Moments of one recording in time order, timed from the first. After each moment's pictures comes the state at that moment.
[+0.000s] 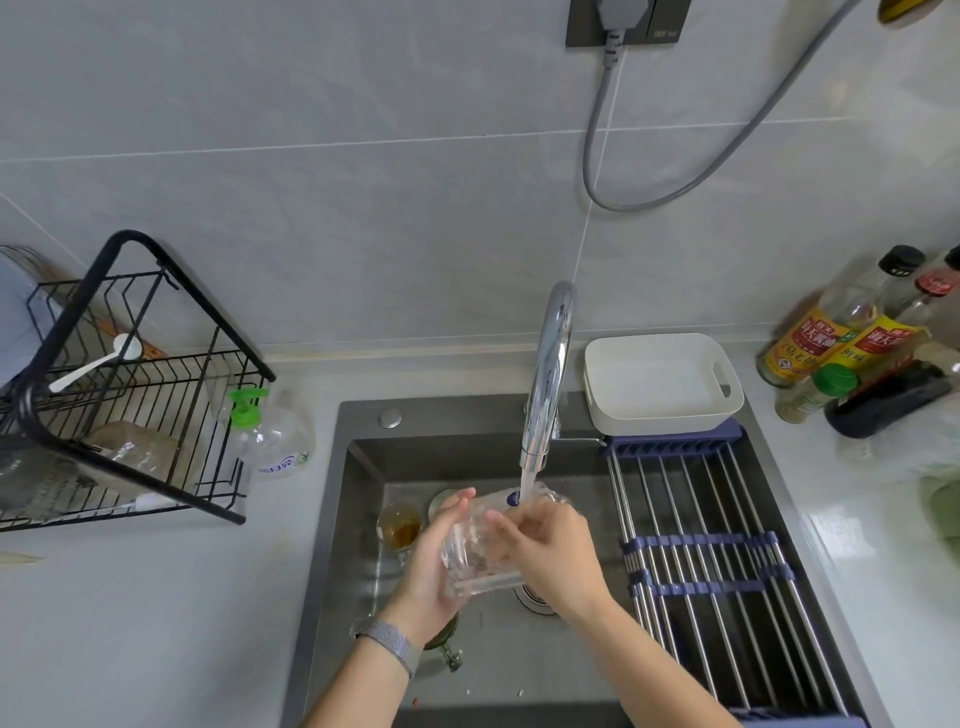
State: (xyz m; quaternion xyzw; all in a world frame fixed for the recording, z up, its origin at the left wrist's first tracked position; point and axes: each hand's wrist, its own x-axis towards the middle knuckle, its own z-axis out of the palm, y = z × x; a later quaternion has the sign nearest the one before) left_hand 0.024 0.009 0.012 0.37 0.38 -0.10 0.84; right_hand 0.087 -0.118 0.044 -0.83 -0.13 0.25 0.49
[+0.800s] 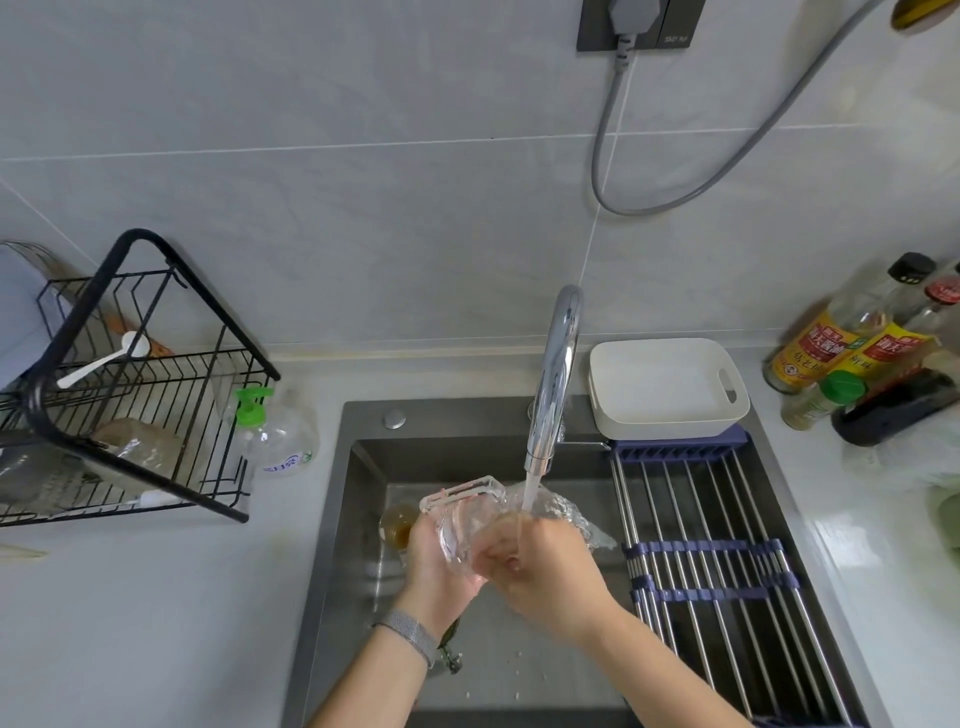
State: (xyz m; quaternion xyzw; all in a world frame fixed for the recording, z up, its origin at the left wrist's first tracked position) left_hand 0.039 0.007 0.009 0.23 0.43 -0.02 0.88; right_hand 0.087 -0.118 0.039 -0.84 -0.33 0.24 0.35
